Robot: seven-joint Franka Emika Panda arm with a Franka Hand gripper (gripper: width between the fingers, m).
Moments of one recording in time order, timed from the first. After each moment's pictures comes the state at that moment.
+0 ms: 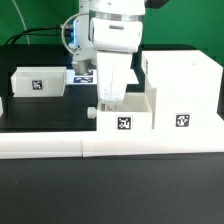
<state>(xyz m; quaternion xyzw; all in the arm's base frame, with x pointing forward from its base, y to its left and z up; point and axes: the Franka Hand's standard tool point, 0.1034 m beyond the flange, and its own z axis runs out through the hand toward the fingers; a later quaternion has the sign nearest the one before) 0.545 -0.001 0.017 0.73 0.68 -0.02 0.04</state>
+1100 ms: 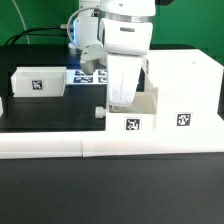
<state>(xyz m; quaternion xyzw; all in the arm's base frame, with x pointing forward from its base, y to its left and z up) 0.543 0.008 0.016 0.73 0.68 -0.04 0.02</state>
